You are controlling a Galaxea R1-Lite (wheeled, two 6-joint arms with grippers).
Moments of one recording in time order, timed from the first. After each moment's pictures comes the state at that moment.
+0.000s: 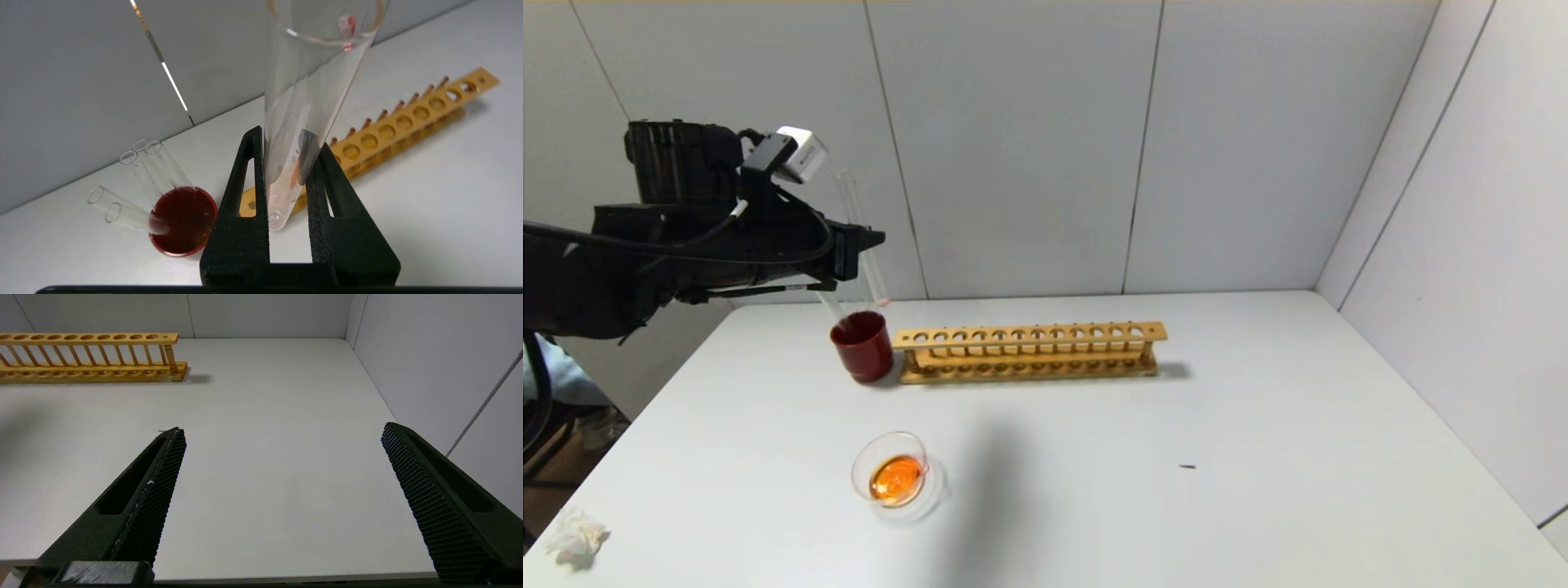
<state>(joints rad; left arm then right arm) -0.13 1.74 -1.14 -0.37 -0.30 0.12 0.00 0.00 0.00 0.00 0.00 0.00</state>
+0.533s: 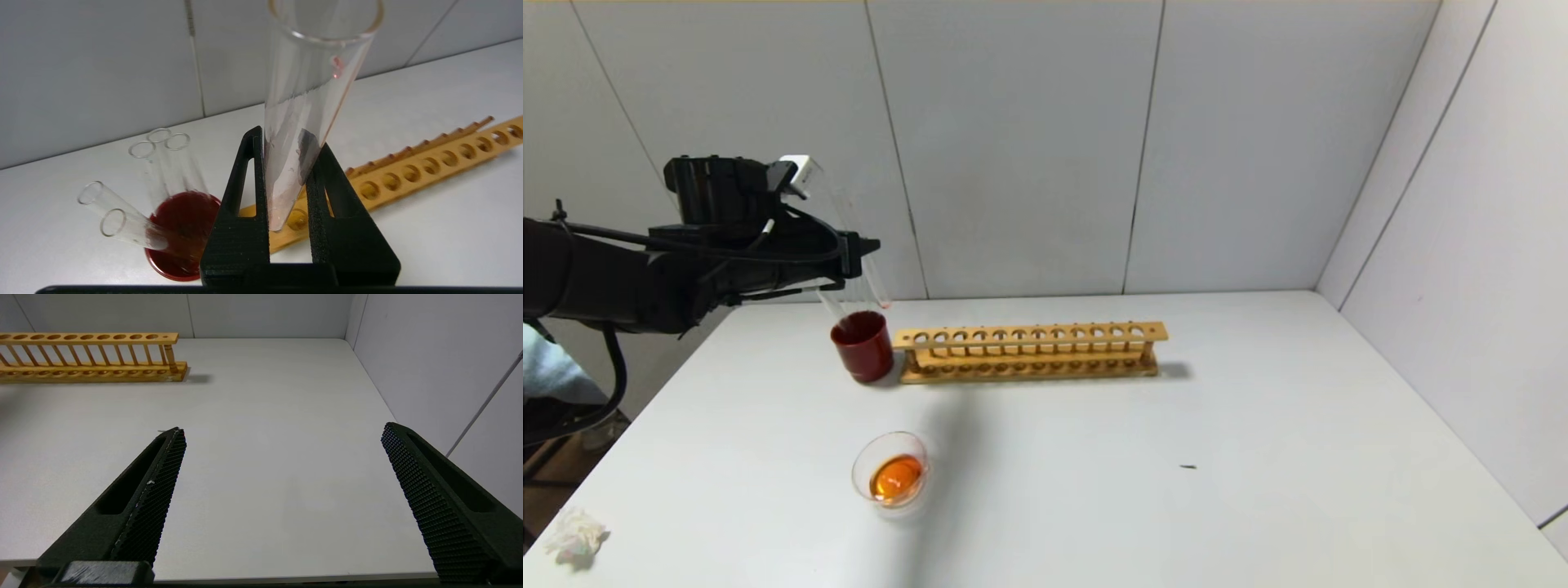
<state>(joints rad) -0.06 1.92 -1.21 -0.48 -0.33 -0.01 0.00 0.00 0.00 0.00 0.00 0.00</state>
